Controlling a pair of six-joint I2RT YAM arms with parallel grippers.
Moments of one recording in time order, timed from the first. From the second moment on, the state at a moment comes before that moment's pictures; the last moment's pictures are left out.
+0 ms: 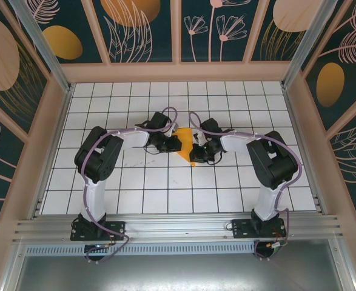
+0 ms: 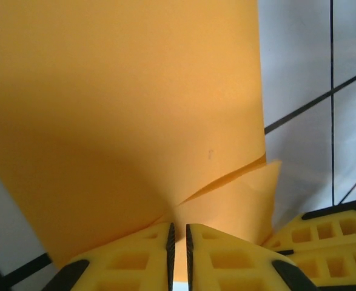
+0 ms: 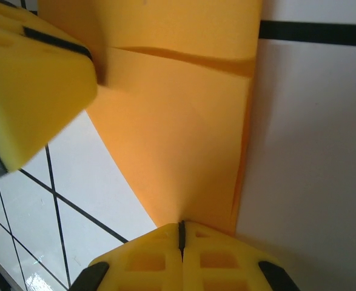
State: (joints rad) left arm -0.55 2.04 1.24 -0.24 0.50 -0.52; right arm 0.52 1.84 1.01 -0.39 -0.50 0.46
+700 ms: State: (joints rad) left arm -0.63 2.02 1.17 -0.14 0.59 -0.55; right arm 0.52 1.85 1.02 -0.40 -0.49 0.46
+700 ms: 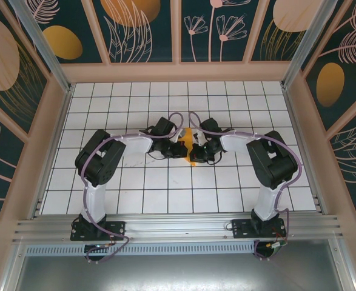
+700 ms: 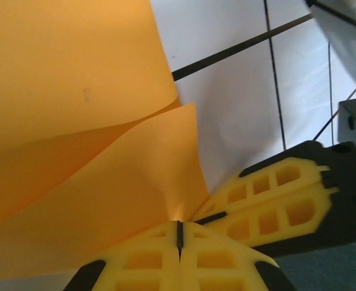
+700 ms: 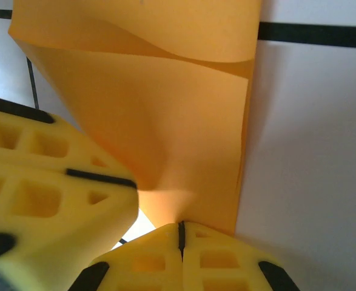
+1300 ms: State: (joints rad) left arm -0.61 2.04 1.18 -0.17 0.52 -0.55; right arm 0.52 1.85 1.02 -0.41 -0.48 0.46
